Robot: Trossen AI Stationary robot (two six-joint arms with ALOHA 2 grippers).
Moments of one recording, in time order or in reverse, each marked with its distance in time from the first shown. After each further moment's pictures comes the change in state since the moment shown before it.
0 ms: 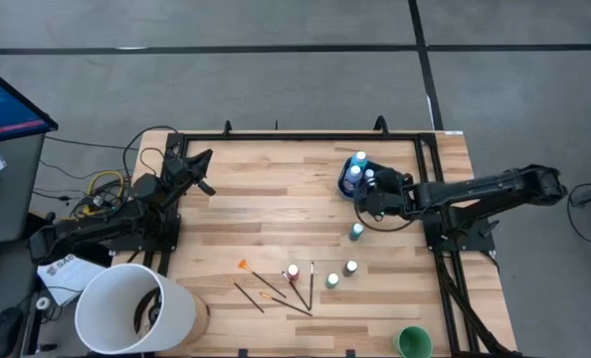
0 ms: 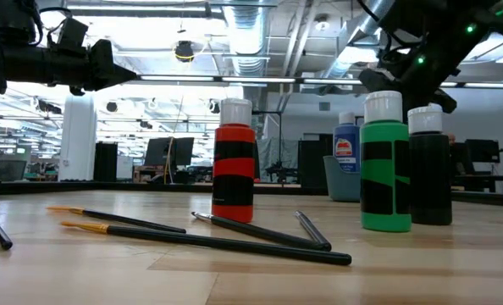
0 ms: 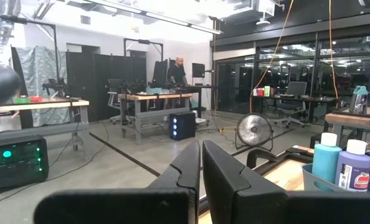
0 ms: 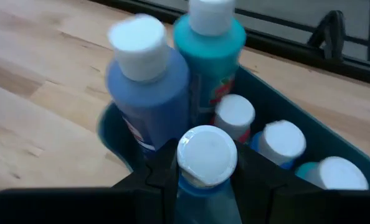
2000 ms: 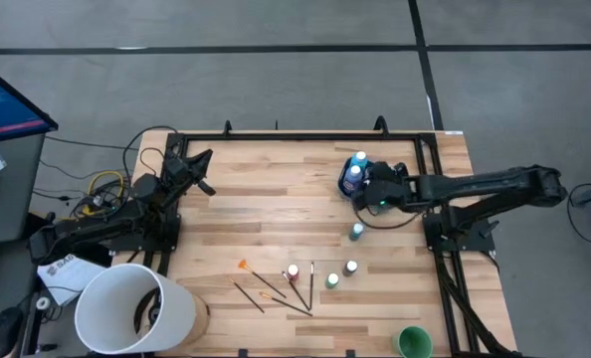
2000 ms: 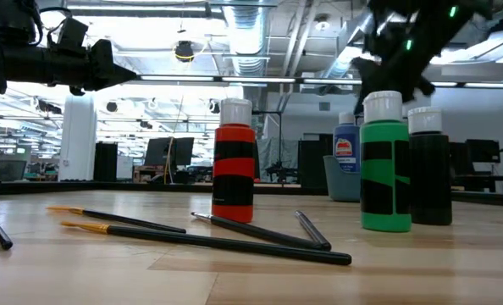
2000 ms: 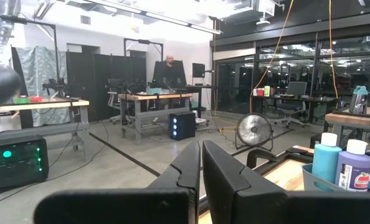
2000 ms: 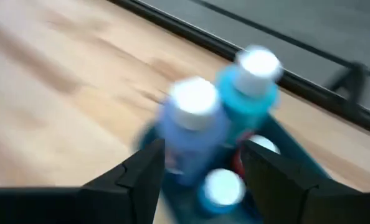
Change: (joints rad) left arm 0.000 0.000 0.000 0.000 0.000 0.000; right arm -0.032 -0.023 0.120 0.015 -0.087 -0.281
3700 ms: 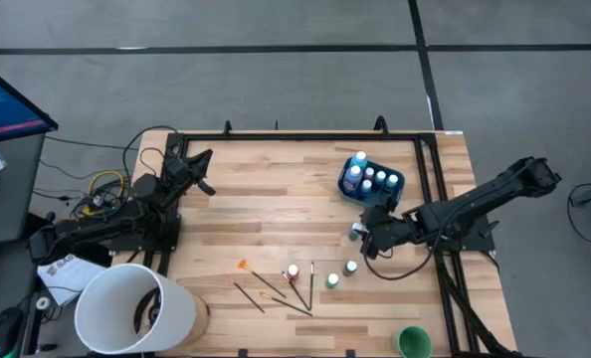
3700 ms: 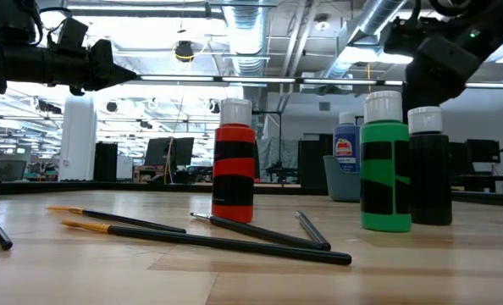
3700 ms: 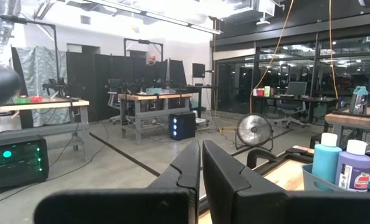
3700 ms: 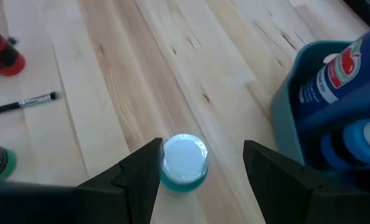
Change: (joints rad) left arm 0.000 0.000 0.000 0.000 0.000 0.000; right arm 0.344 0.052 -0.139 0.109 -0.143 -0.113
